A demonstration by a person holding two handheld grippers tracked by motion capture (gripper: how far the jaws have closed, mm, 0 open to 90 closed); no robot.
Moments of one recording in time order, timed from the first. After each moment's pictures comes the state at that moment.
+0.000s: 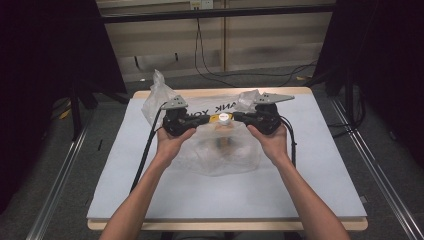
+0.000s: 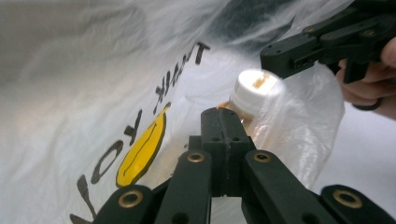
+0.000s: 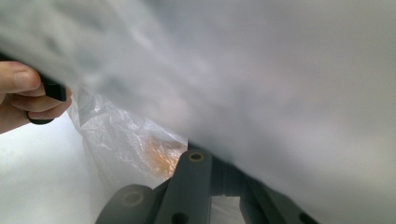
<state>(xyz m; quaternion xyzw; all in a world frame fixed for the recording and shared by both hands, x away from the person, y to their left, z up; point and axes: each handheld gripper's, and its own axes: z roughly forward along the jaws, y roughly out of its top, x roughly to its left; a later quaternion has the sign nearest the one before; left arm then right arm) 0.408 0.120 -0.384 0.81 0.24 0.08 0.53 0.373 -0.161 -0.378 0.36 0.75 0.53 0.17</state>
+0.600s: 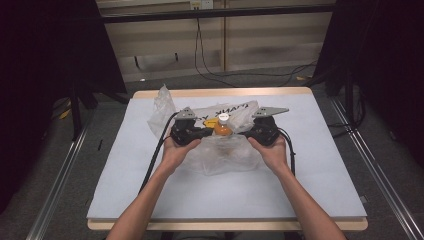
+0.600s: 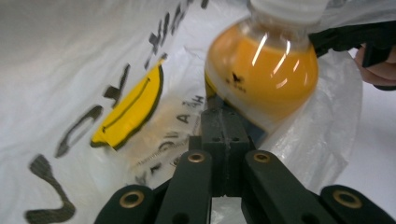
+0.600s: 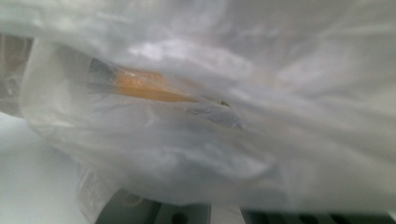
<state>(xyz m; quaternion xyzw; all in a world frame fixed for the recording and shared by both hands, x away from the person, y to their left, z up) 0.407 0.110 -0.424 0.84 0.25 0.06 0.48 0.370 -0.163 -0.421 0.38 0.77 0.49 0.15</state>
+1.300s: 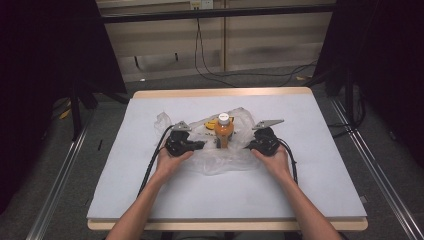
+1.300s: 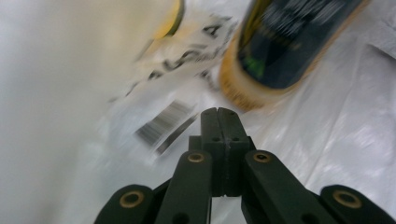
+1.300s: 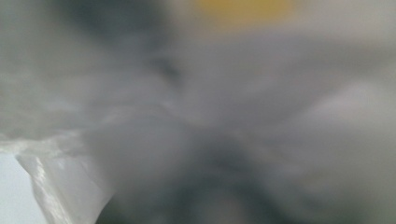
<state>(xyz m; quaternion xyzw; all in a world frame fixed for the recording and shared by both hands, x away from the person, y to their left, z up) 0.411 0.138 -0.477 0.86 0.29 0.04 0.43 0.378 -0.178 -0.484 0.41 0.80 0.42 0.11</state>
